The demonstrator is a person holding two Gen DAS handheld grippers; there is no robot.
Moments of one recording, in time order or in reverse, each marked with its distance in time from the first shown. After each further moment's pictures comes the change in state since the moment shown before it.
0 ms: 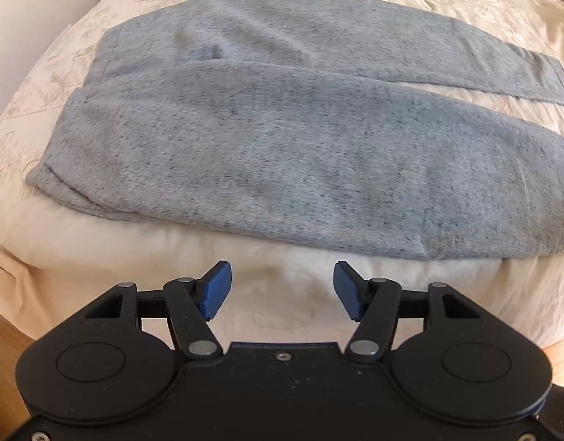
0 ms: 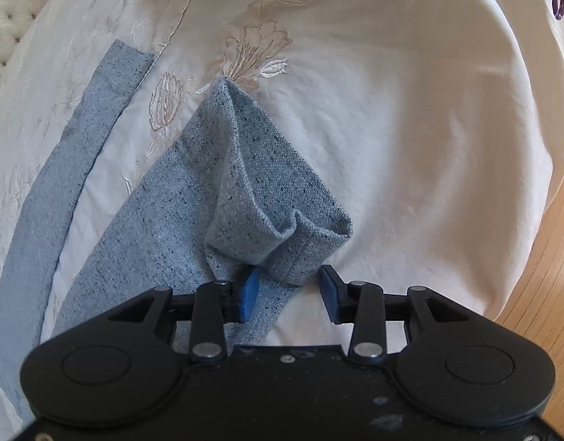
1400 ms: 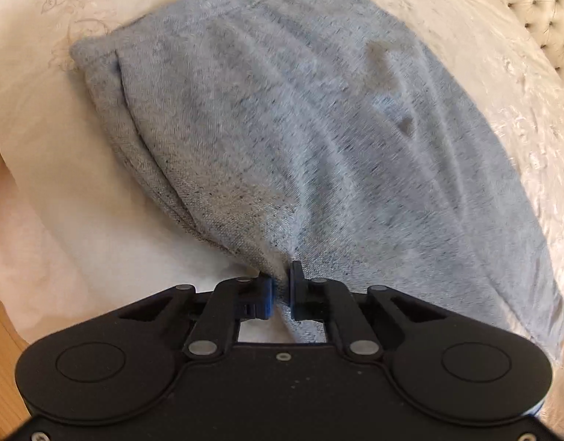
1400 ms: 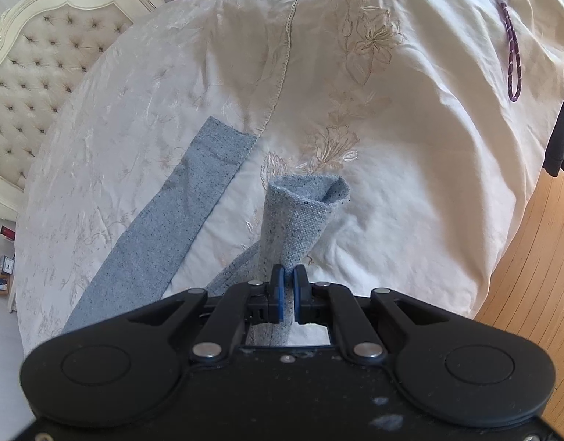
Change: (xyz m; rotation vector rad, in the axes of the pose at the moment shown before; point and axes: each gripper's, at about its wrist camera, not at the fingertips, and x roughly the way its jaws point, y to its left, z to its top) left arm 0.061 0.148 0.038 -0.692 0.008 -0.177; right arm -0.133 0.045 -0.035 -0.011 -0.223 0.113
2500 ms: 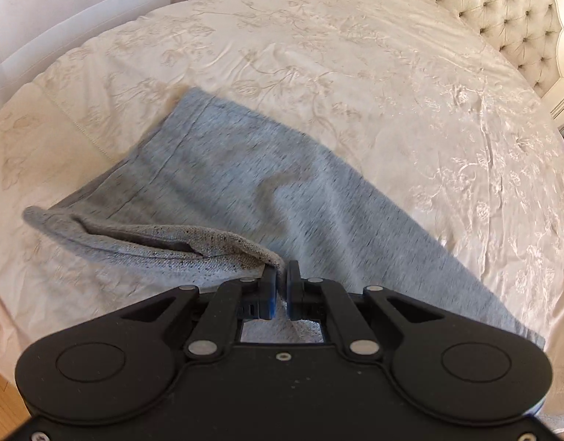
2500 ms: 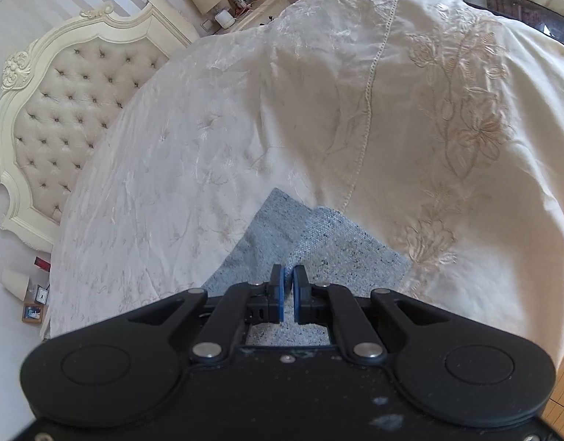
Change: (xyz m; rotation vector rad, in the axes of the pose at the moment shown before) left arm -0.055 -0.113 0.107 0.162 -0.117 0.015; right arm 0.030 0.066 0.081 0.023 -0.110 0.120
